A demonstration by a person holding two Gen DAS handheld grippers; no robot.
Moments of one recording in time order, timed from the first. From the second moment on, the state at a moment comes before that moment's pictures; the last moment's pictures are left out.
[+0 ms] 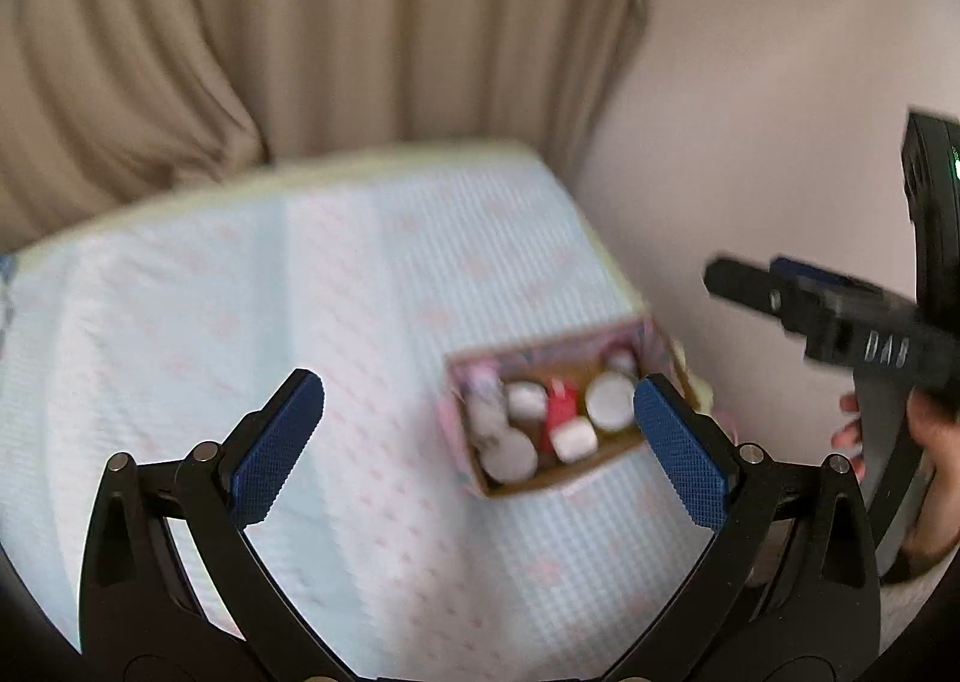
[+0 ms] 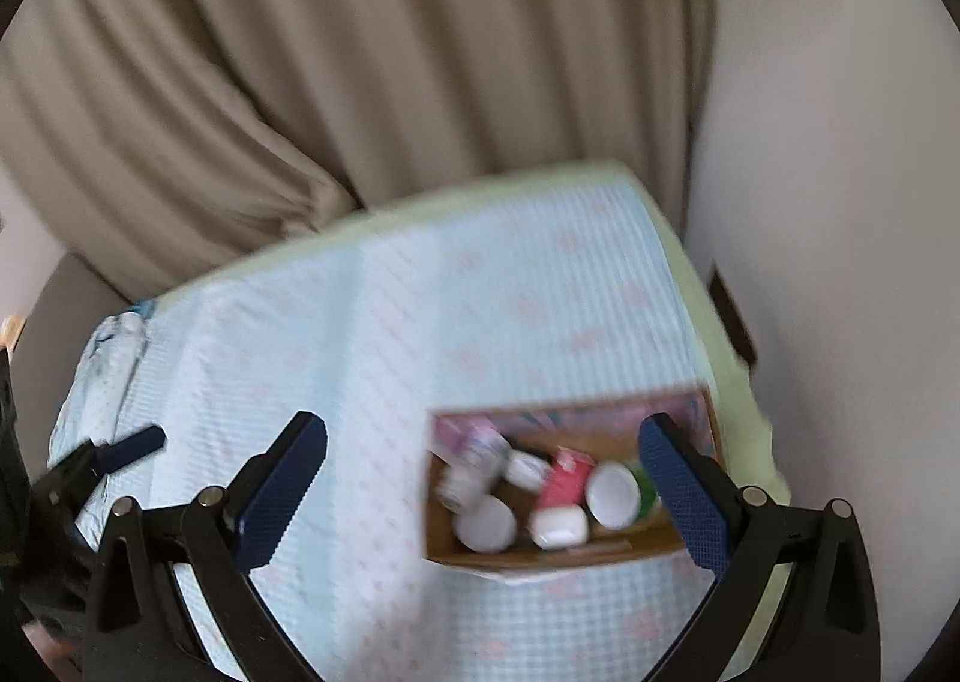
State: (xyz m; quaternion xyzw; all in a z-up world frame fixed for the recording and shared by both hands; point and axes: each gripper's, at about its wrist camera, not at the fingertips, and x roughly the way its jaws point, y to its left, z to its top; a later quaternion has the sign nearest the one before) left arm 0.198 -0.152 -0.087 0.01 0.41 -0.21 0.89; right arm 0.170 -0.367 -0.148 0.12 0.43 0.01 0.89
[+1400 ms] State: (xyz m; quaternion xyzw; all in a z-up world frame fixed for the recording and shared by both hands) left arm 0.072 -0.002 0.003 0.01 0.22 -0.07 0.97; right arm 0.034 -0.219 -0.028 0.02 0.22 -0.03 0.97
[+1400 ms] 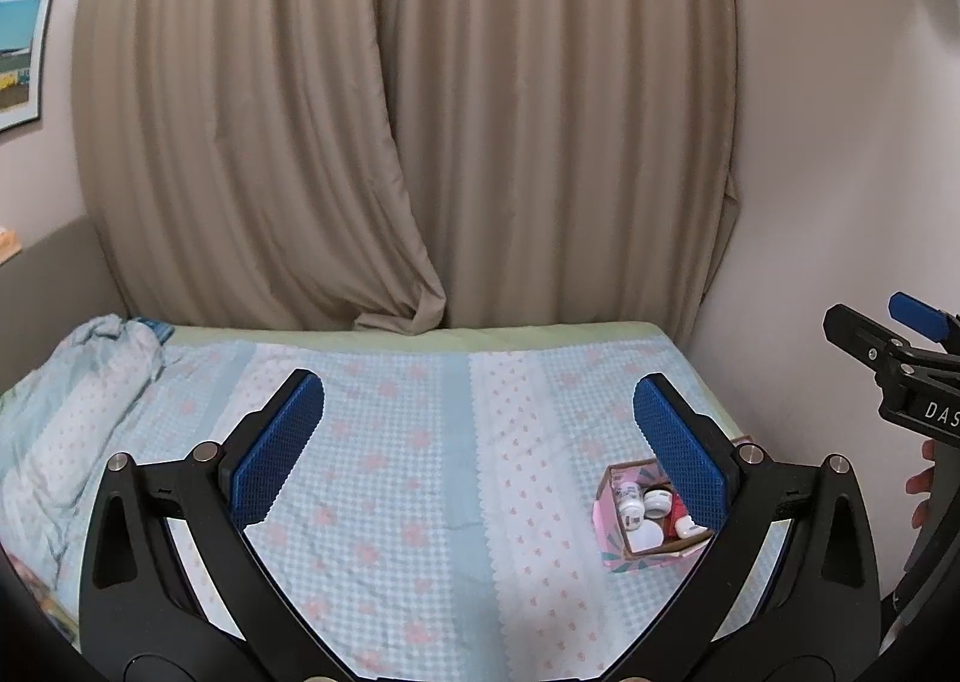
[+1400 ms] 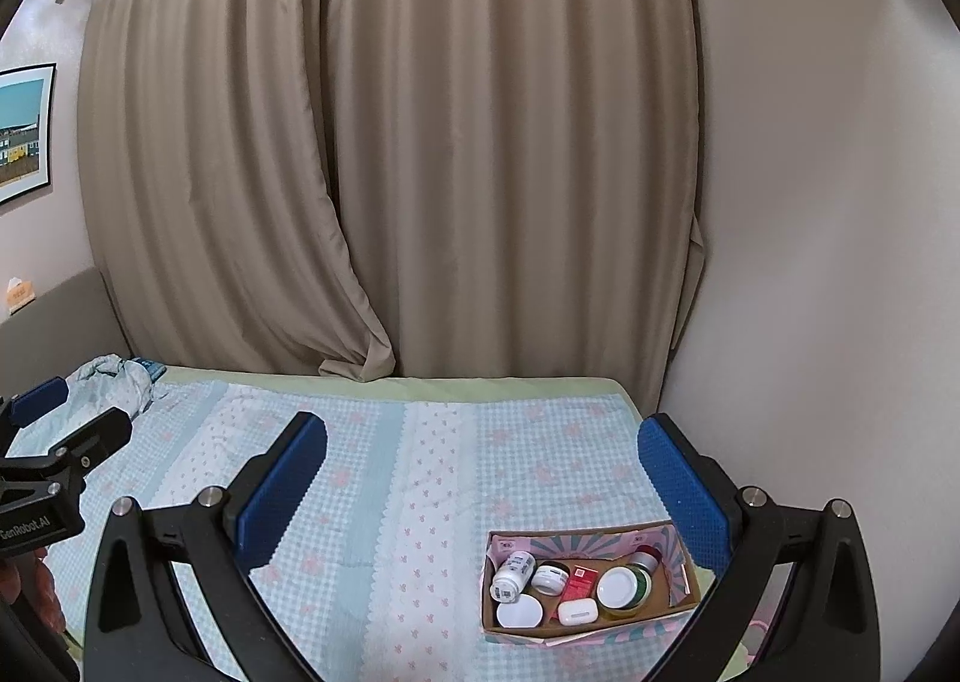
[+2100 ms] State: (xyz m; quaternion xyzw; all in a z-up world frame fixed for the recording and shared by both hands) left arm 0.073 0.001 0.006 0.00 0.21 -0.06 0.98; right arm 0.048 -0.213 -0.034 0.02 0.22 -0.02 0.98
